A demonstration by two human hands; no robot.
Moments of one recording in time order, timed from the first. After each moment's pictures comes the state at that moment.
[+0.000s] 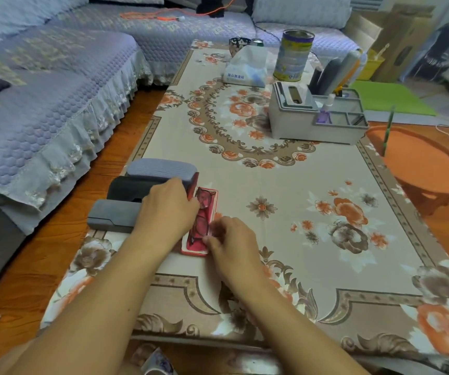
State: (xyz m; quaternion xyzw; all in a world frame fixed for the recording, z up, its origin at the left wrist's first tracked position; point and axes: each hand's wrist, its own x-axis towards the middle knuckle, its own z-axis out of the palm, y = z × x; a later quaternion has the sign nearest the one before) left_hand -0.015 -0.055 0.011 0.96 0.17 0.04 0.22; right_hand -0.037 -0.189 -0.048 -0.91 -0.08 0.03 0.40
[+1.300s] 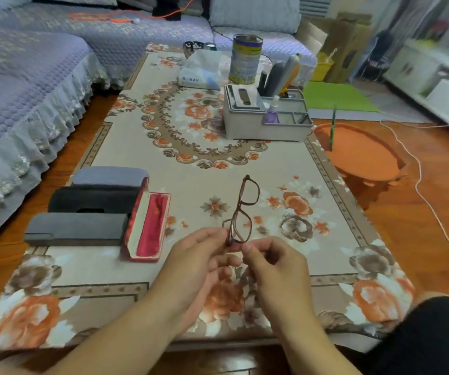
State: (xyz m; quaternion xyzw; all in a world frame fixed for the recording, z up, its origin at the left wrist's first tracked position) left_hand -0.091 -0.173 0.023 0.49 0.19 -0.16 0.83; right_hand -0.097 -0.311 -0.005 -0.77 0.11 -0.04 0.62
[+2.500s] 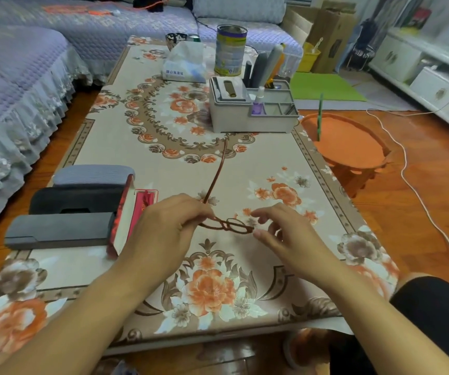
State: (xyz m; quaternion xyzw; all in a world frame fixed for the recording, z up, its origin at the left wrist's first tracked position) left_hand -0.051 -0.133 0.014 0.89 -0.23 0.17 0.35; right_hand -0.043 -0.393 -0.011 -0.94 -0.15 0.00 0.32
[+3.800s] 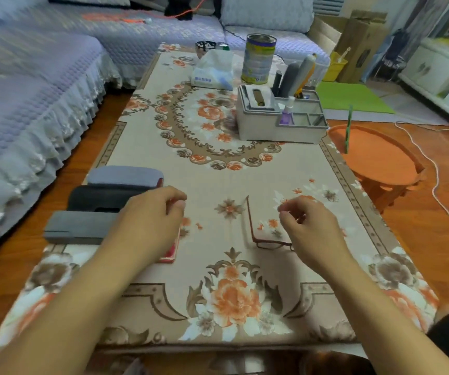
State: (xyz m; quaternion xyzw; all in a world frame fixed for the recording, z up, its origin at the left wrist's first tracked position) left_hand -0.037 -0.085 0.039 0.94 0.07 0.00 0.34; right_hand -0.025 -0.348 0.023 -0.93 0.03 -0.04 0.37
